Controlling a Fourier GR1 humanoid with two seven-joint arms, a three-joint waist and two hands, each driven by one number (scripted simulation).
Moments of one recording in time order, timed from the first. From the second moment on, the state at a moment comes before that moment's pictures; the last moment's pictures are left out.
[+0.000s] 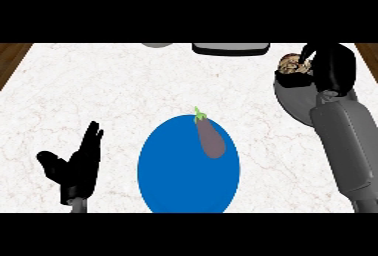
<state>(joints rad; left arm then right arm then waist) 0.05 0.12 -0.07 -1.47 0.23 0.24 0.09 -0.70 -0.30 -0.07 -1.04 1.00 -0.32 0.33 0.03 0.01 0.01</state>
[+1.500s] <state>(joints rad) 0.02 0.10 -0.07 -1.46 0.23 0.22 0.09 -0.93 -0.49 -0.62 -0.32 0.49 -0.20 -0.38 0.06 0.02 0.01</state>
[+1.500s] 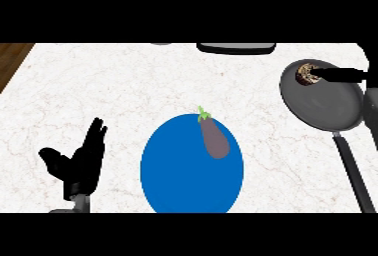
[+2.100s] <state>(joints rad) 0.06 0.11 -0.05 -1.48 0.23 0.23 0.10 -0.80 -0.63 -0.73 -0.26 0.31 0.30 -0.59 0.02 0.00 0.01</state>
